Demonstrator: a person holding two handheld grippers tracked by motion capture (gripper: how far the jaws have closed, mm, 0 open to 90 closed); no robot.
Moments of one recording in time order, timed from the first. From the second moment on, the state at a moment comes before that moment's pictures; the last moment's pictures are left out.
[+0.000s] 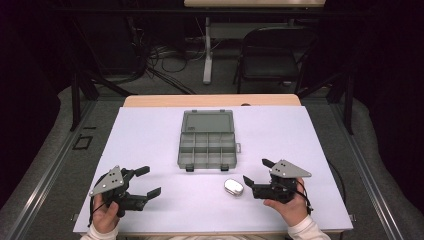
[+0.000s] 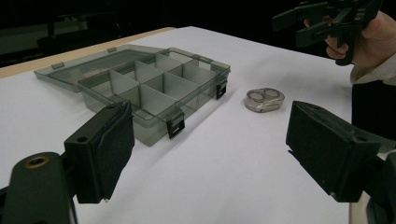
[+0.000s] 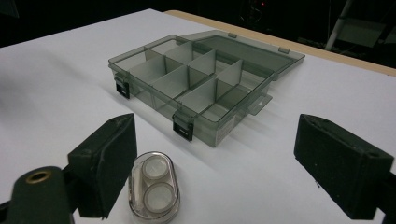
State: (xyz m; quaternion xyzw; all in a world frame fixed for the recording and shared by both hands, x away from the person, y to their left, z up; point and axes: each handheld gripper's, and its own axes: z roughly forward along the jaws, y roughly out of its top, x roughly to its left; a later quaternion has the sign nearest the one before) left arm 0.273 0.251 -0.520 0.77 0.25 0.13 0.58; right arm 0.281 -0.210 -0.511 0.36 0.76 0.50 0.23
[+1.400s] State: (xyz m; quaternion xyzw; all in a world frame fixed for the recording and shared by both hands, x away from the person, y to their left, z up) left arm 0.268 0.252 -0.519 0.77 0.25 0.14 0.58; right arm 0.305 -0.183 -0.495 0.32 0.84 0.42 0.16
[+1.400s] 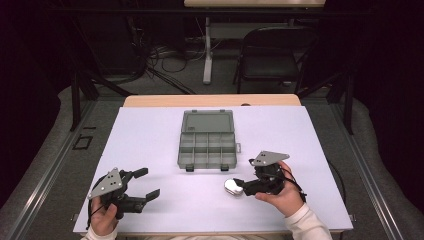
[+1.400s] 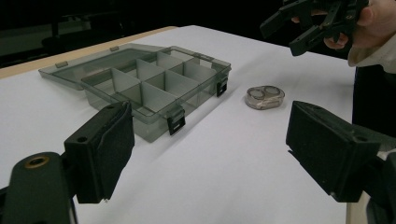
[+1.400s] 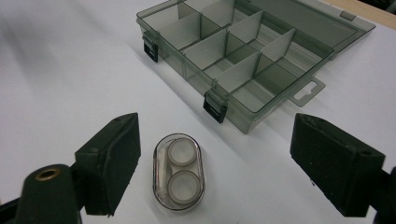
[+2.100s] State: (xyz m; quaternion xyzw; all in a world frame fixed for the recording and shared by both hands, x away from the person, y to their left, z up) left arm 0.268 0.252 -0.520 0.77 0.25 0.13 0.58; right arm 0.315 -0.162 -0.496 0.30 0.86 0.39 0.13
